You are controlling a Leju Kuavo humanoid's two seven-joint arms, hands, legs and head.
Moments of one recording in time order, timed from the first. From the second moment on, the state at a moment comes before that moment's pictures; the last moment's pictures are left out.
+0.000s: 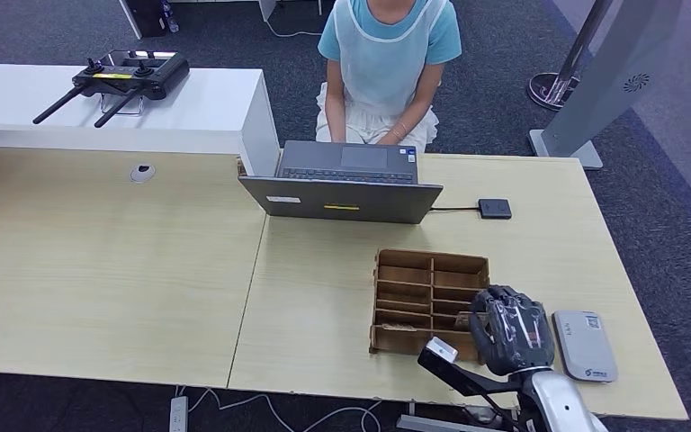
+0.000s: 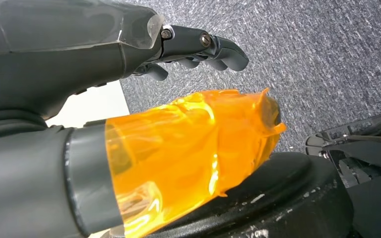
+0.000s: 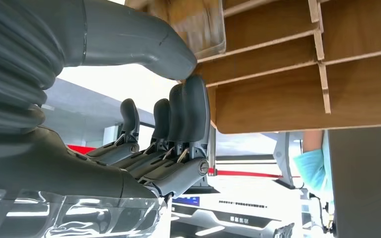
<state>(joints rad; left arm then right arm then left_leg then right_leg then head) -0.11 -0.07 -1.52 -0.14 1.13 0.23 0.10 0.04 -0.39 0.40 -1.63 1.25 -0.23 0.12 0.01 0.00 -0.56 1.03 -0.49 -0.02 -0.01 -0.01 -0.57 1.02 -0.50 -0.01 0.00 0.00</state>
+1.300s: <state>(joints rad) -0.11 -0.07 -1.52 -0.14 1.13 0.24 0.10 0.05 -0.39 0.39 -1.63 1.23 -0.20 0.10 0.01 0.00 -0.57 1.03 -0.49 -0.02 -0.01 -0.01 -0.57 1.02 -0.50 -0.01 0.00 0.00</state>
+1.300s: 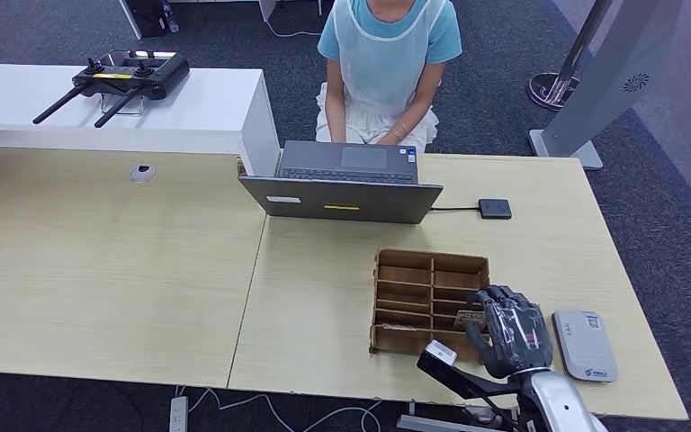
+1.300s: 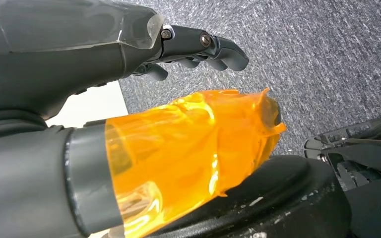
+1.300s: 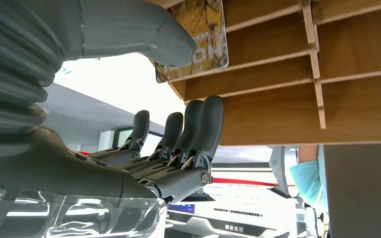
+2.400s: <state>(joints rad) -0.11 -0.07 -1.52 -0.14 1.11 0.25 0.09 0.04 -0.39 0.42 -1.58 1.23 -0.20 0.09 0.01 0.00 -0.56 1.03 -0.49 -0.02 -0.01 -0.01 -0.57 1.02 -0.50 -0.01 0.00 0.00</state>
